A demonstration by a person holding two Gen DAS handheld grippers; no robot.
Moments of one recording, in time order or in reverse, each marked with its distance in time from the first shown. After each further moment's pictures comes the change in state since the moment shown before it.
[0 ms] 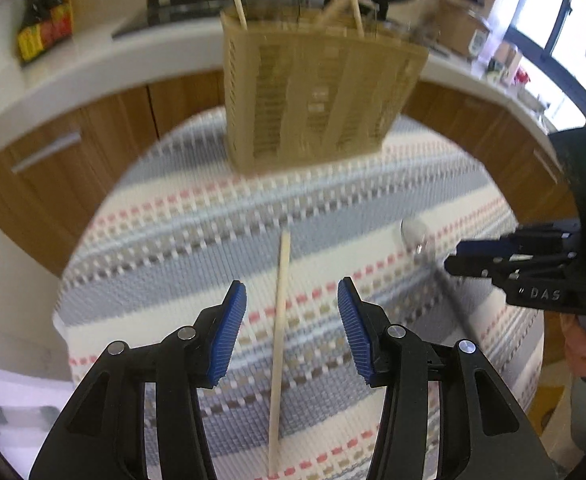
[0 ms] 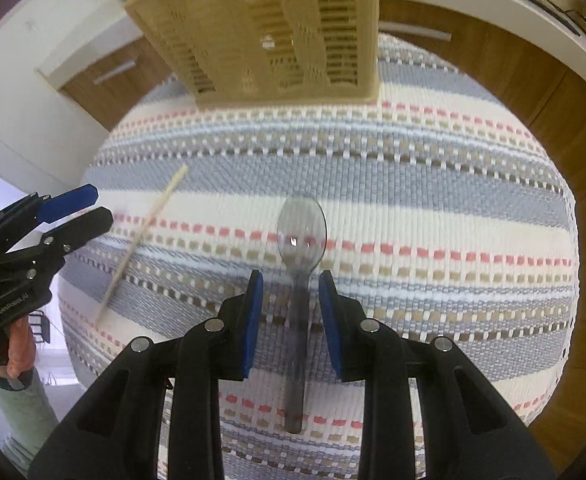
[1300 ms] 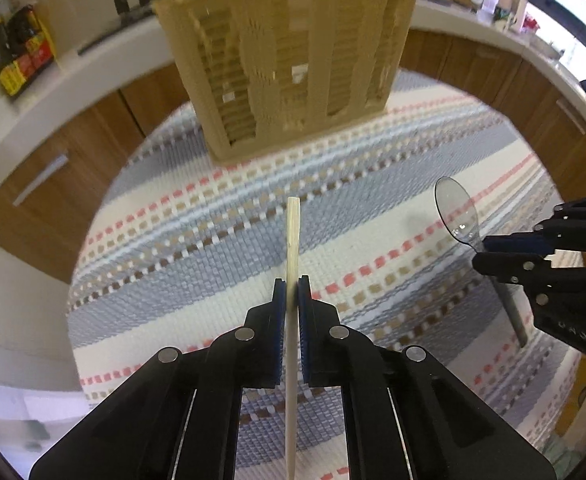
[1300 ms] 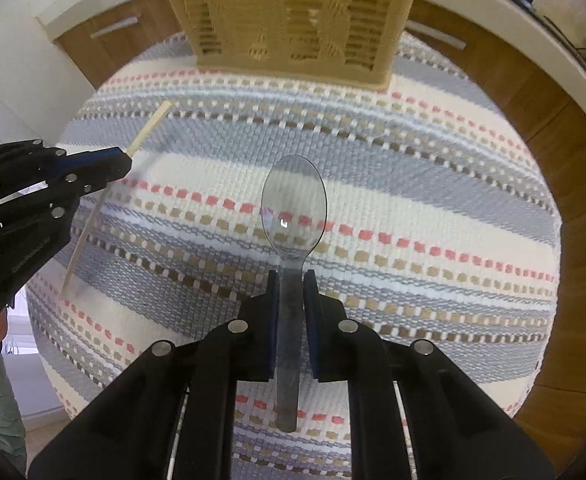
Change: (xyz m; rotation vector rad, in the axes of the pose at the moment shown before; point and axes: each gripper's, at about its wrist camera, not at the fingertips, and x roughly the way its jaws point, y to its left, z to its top) left arm 0.034 -0.049 0.020 0.120 0.056 0.134; right arm 0.004 0.024 -0.012 -0.118 0.024 -0.108
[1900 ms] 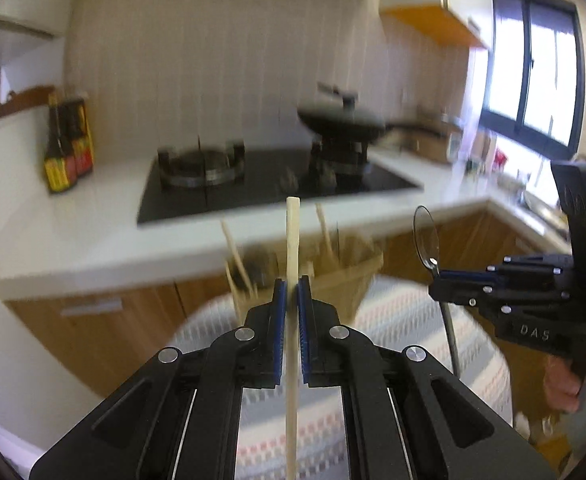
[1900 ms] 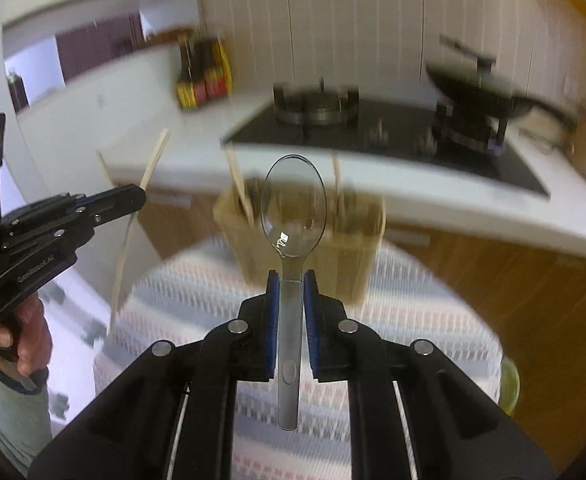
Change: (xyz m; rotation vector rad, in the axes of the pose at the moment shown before) left arm -0.172 0.027 0.061 -0.094 -0.553 -0.064; right arm -0.171 -0.017 0.054 -0.030 -0.558 0.072
